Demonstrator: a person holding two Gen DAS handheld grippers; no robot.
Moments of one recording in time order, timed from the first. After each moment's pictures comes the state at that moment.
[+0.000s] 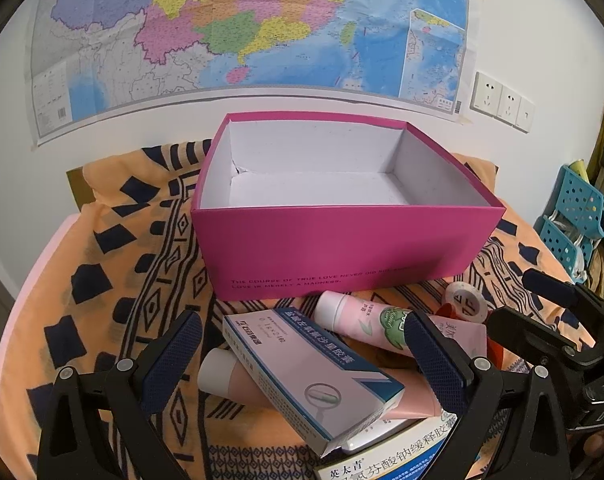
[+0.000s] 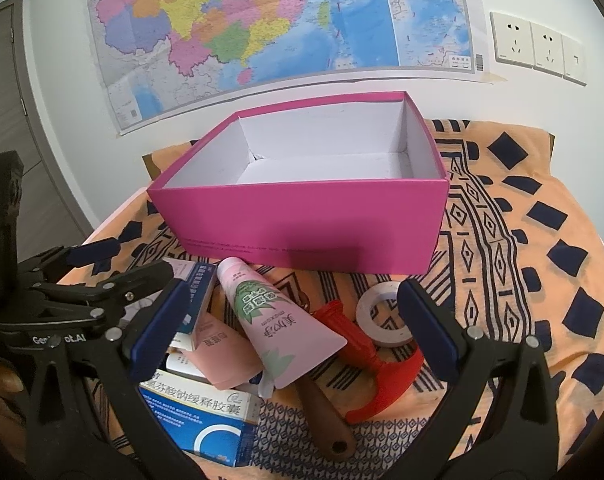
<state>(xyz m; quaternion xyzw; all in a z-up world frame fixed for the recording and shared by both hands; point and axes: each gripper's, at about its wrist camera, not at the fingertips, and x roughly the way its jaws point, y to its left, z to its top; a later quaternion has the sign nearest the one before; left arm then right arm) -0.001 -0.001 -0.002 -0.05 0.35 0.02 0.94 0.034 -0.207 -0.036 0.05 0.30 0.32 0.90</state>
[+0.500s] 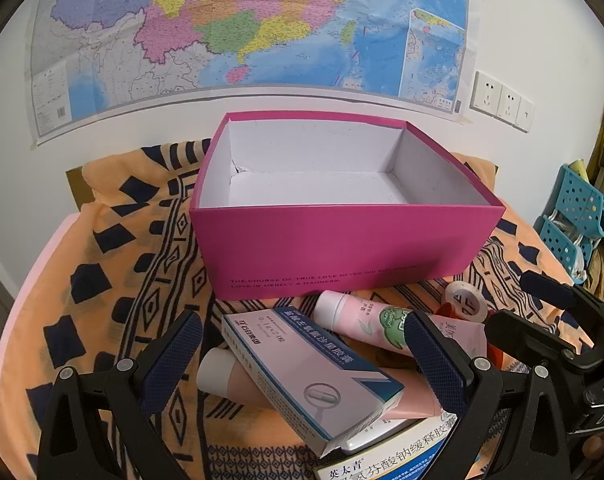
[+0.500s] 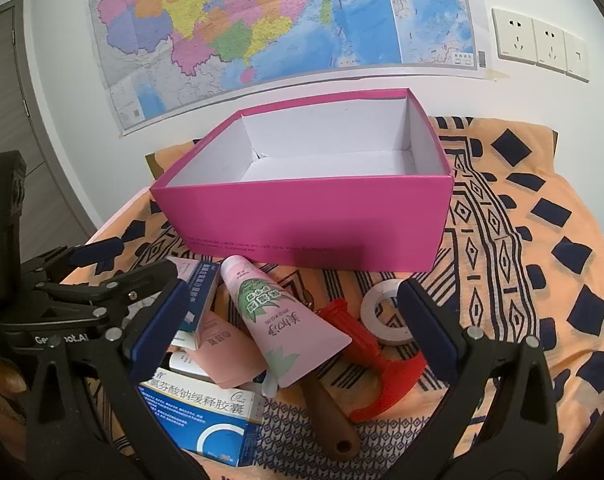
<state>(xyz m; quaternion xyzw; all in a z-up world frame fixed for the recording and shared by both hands) -0.002 -0.002 -0.003 -0.04 0.35 0.03 0.94 0.032 -0.205 -0.038 0.06 0.30 0.32 0.90</state>
